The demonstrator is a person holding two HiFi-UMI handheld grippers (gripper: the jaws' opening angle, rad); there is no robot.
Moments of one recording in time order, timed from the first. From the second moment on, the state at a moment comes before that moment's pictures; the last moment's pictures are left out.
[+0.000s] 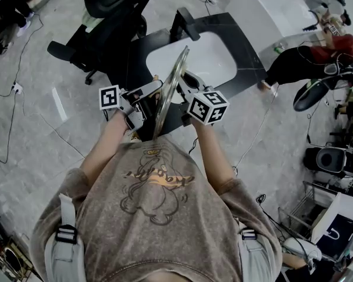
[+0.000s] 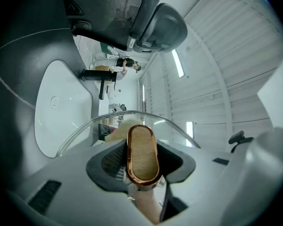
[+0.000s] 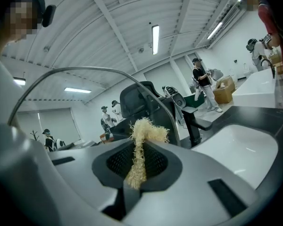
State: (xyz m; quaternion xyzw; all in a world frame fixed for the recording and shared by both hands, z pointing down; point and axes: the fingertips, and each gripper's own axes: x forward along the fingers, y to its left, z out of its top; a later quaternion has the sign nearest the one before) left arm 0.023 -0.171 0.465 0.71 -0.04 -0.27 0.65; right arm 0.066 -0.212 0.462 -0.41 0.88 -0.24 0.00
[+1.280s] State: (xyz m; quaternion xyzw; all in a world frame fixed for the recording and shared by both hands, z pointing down) left arm 0.011 -0.184 0.476 0.71 -0.08 -0.27 0.65; right arm 0.020 -0.127 0.539 -0.31 0.88 -0.34 -0.10
